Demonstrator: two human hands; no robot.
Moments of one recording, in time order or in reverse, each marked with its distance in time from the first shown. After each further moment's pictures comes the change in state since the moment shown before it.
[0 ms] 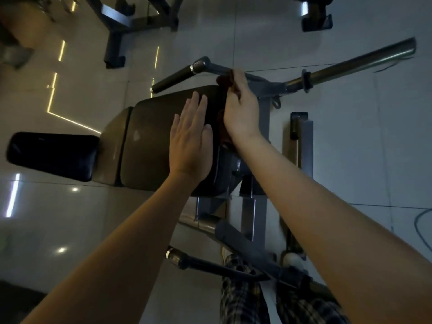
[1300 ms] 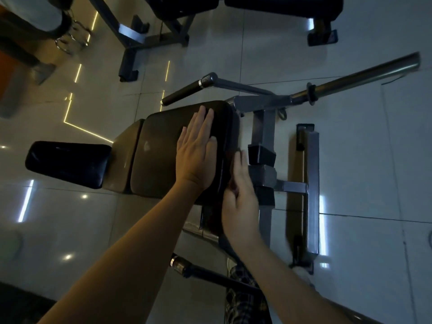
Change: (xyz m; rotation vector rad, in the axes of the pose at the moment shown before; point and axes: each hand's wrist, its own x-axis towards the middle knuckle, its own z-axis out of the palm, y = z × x) left_hand 0.000 -0.001 -0.001 -0.015 -0.035 0.004; right_hand -0.142 0.033 -0.008 0.001 -0.061 -0.003
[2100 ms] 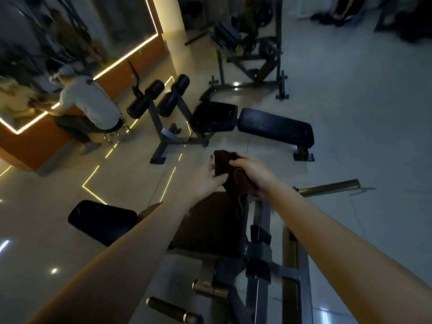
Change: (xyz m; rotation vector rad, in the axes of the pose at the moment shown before) left_hand 0.003 0.107 -0.216 -0.525 -0.178 -0.174; right_hand 0.053 -0.262 -0.005 -0.069 -0.401 0.056
